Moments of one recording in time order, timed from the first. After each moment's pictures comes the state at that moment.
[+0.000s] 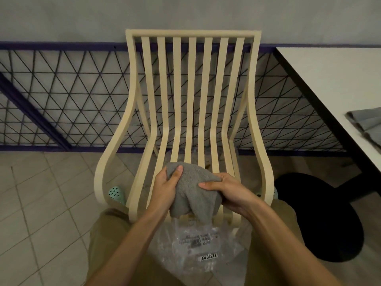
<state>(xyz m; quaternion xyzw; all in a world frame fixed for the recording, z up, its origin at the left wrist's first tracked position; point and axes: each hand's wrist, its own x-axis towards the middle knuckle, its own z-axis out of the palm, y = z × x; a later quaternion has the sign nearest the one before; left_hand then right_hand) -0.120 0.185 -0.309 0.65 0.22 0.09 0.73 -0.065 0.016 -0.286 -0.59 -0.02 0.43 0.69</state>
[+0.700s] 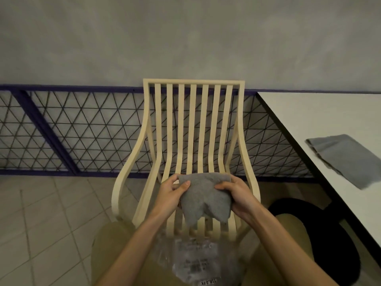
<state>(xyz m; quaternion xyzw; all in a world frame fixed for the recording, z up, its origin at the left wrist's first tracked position) -0.173 0.177 -0.230 0.72 0.14 0.04 0.68 -0.113 -0.008 -0.215 -0.62 -0.01 0.24 0.75</state>
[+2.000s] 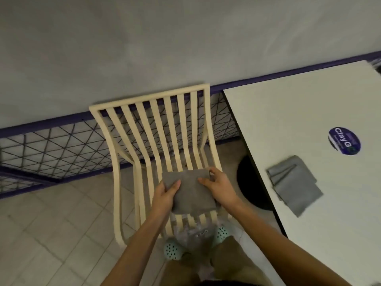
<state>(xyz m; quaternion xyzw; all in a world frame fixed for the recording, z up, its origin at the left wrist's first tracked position) 0.008 0.187 -0.028 0.58 0.33 -0.15 0.73 0.041 0.015 -0.030 -0.72 0.13 0.24 0.64</state>
